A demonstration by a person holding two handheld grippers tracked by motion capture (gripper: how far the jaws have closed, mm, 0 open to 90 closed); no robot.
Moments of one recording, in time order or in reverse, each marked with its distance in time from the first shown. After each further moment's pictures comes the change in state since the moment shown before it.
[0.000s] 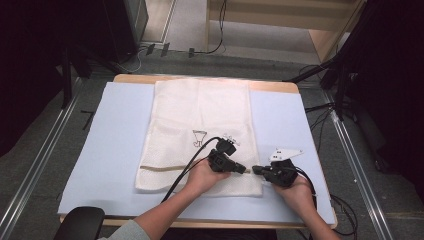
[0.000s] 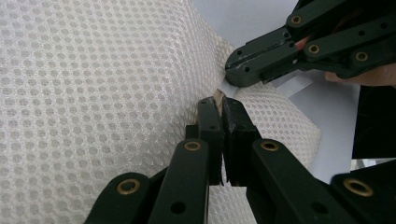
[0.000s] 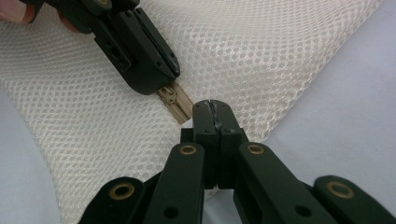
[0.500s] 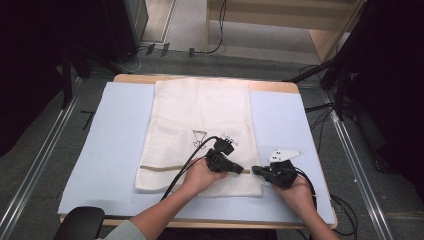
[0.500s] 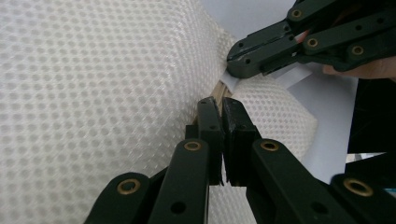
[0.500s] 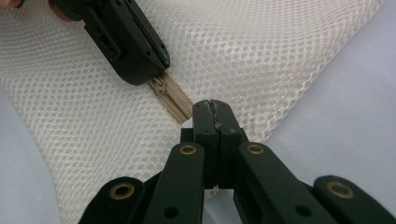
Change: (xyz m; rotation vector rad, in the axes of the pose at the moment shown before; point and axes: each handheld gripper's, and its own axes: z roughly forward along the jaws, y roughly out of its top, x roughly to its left) left arm 0.005 -0.003 -0.011 0.018 -0.008 -0.018; right arm 0.003 0.000 0.000 -0.004 -0.009 -0.014
